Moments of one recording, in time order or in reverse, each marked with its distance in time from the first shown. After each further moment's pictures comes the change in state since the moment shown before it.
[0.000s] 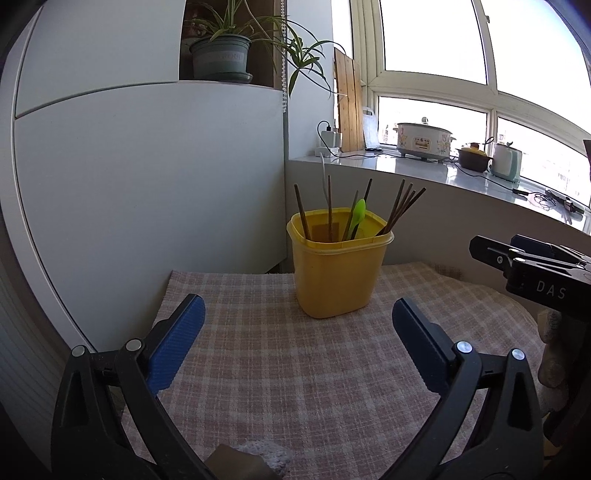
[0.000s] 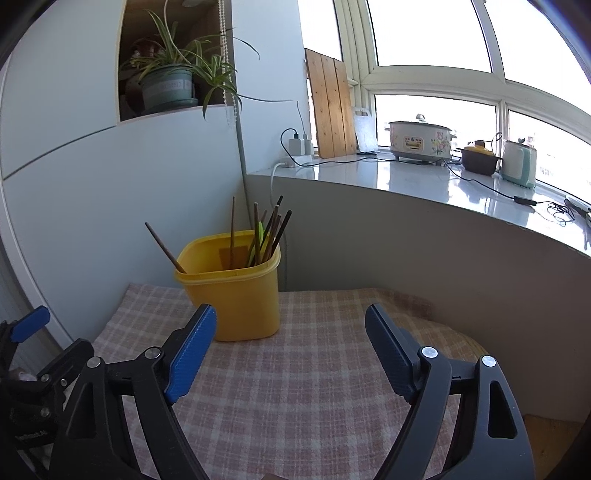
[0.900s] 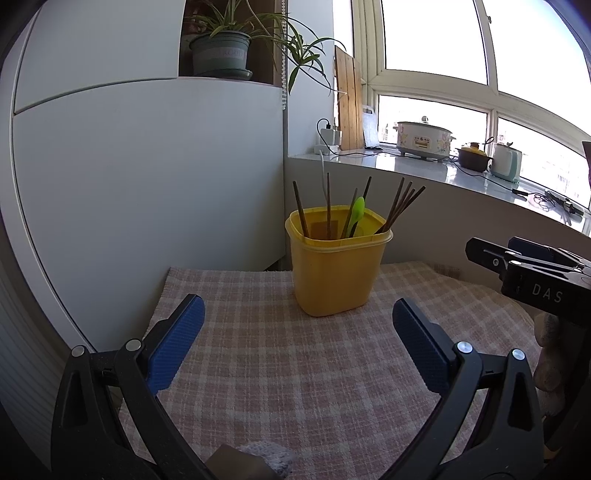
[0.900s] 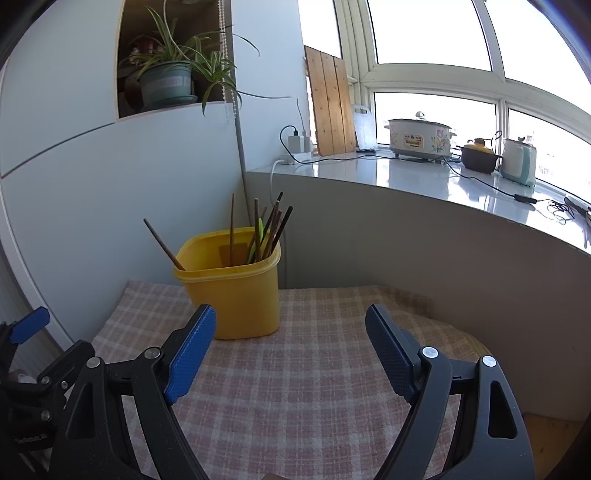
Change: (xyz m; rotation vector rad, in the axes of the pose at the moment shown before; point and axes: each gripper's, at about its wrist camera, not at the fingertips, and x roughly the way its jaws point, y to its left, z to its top) left arm 0.001 -0.001 0.000 -0.013 0.009 -0.007; right arm 0.002 0.003 -0.001 0.004 0.009 -0.003
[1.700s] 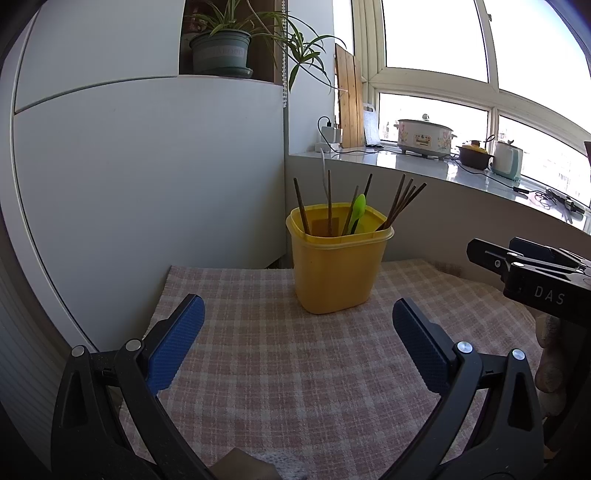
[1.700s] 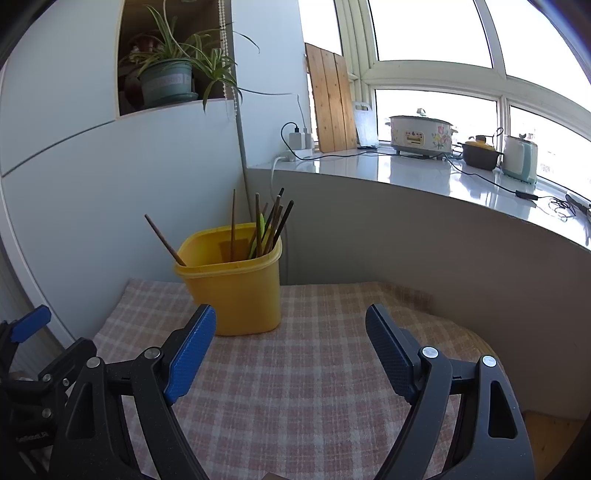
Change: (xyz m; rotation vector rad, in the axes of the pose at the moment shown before) left arm 0.002 0.000 -0.002 0.004 0.002 0.003; right arm -0.001 0.001 -0.002 0.002 0.009 0.003
